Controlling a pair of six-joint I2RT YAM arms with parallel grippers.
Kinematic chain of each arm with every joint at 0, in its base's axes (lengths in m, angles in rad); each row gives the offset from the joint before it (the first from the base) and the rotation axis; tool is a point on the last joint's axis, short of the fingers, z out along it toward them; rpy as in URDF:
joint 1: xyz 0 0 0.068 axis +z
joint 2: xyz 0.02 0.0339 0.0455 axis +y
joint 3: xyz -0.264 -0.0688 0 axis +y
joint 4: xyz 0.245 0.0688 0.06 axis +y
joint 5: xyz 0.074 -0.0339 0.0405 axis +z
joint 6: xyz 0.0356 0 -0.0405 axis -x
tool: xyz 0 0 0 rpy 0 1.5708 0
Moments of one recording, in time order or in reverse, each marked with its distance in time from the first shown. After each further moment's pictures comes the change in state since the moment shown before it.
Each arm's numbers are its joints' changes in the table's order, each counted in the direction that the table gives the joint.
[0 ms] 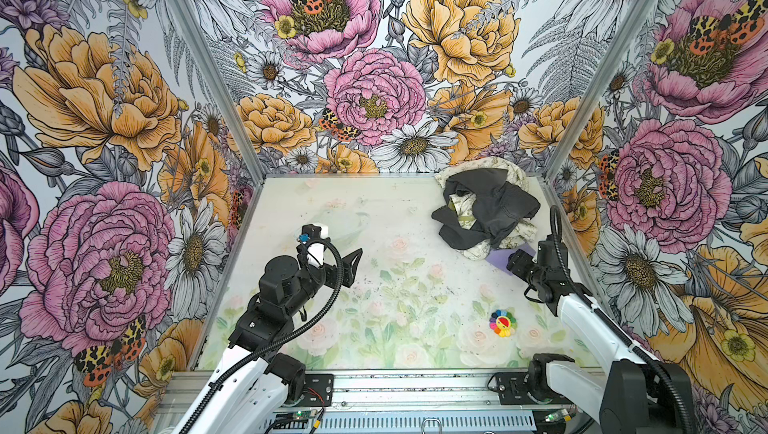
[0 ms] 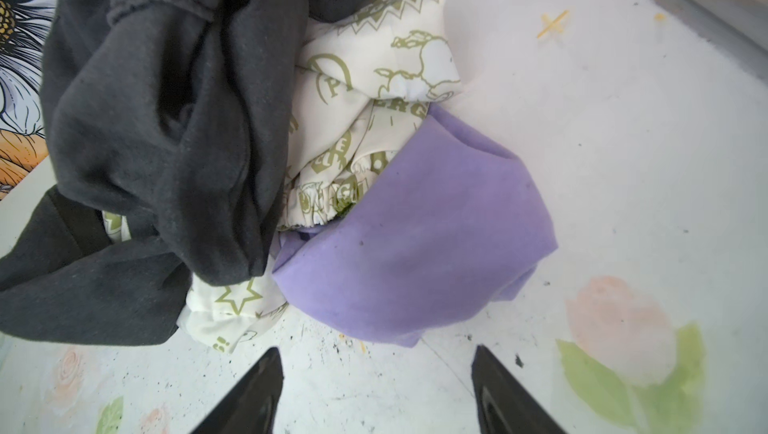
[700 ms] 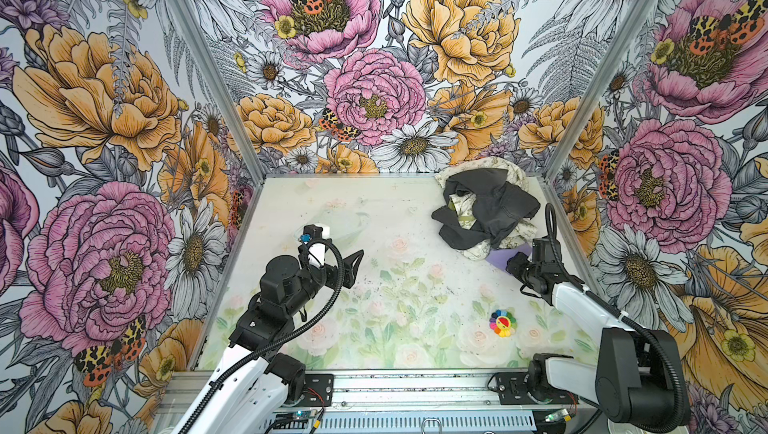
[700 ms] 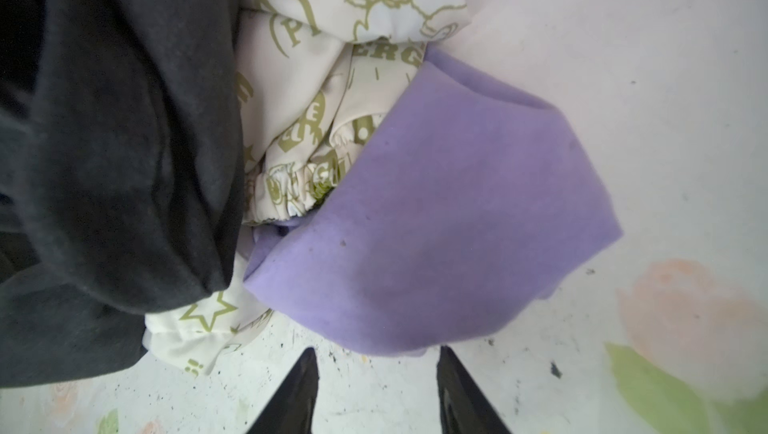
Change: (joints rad) left arm 0.000 0.003 0.000 0.005 -0.012 0.000; right arm -0.006 0.148 -0.030 -0.032 0.039 -0.059
